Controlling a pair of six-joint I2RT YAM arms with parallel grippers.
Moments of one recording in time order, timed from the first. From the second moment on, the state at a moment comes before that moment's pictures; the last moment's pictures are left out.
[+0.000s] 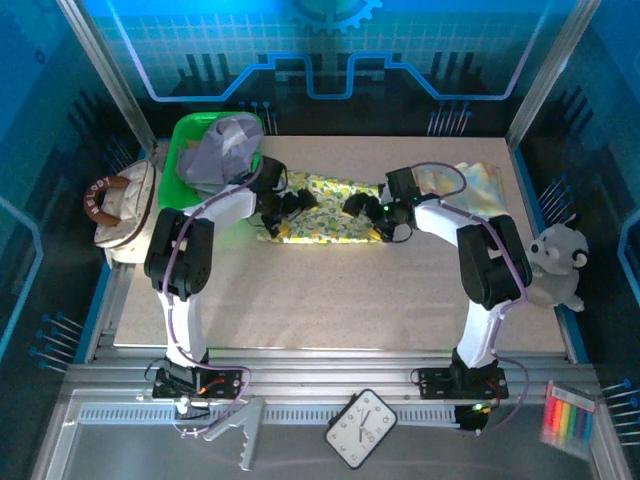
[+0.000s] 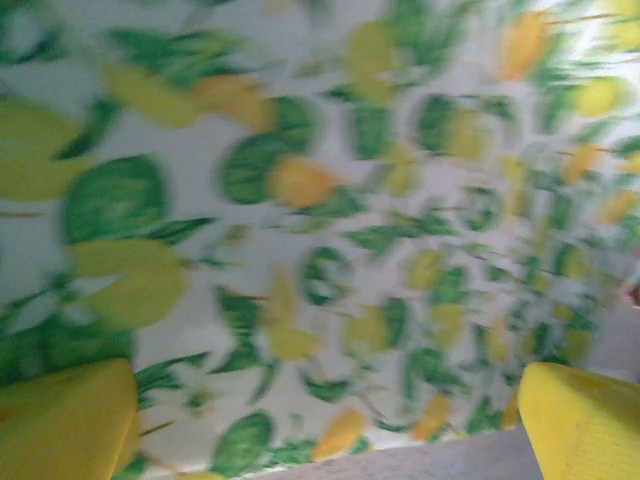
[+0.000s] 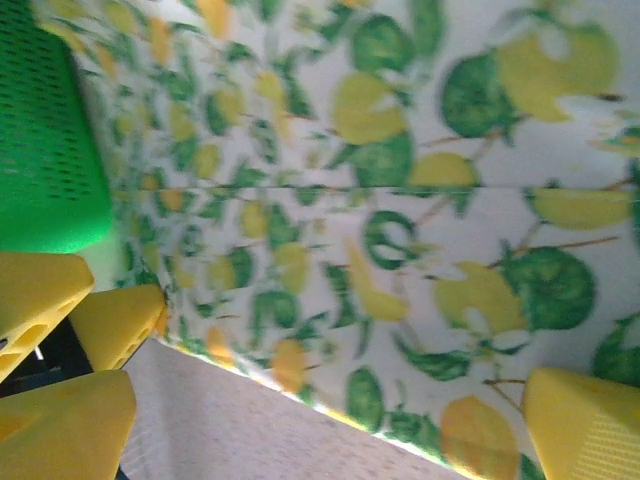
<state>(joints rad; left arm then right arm) -0.29 2.00 1.40 -0.50 0.37 -0.88 0.30 1.89 1.19 -0.28 -0.49 0.82</state>
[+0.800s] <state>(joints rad) -0.34 1.77 1.24 -0.46 0.30 -0.98 0.30 1.74 1.12 -0.22 -0.49 0.81</state>
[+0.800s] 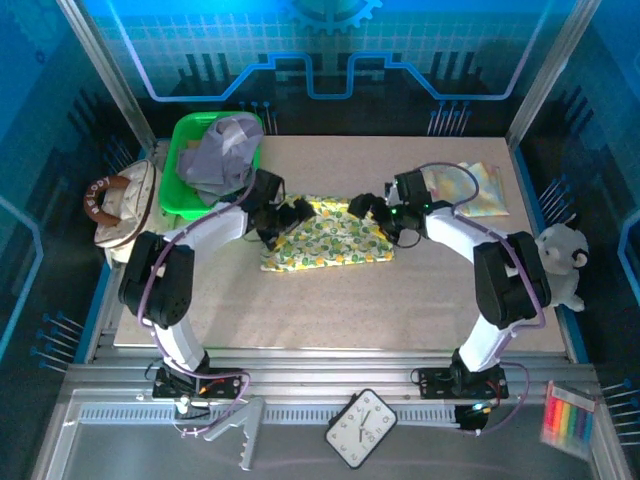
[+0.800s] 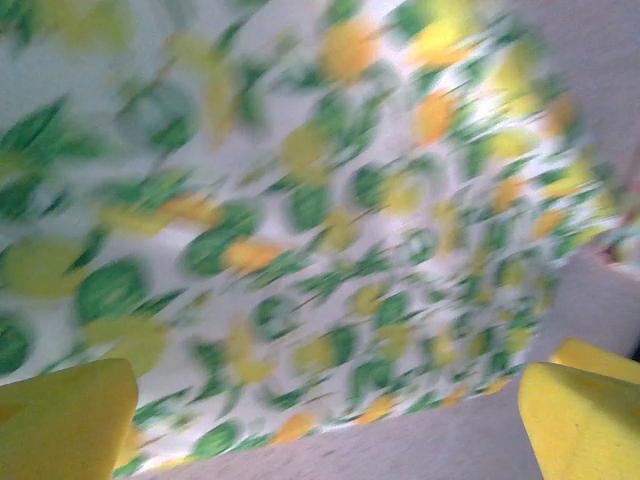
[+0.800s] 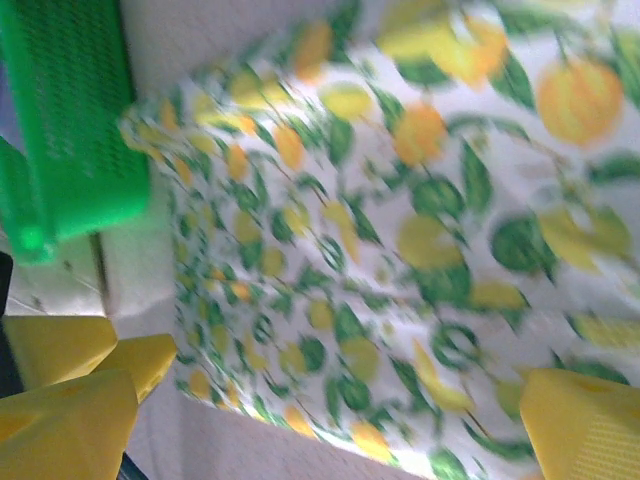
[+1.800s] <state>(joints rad) -0.31 2.14 1.34 0.18 0.23 -1.34 0.29 2.16 1.29 0.33 -0.46 1.34</state>
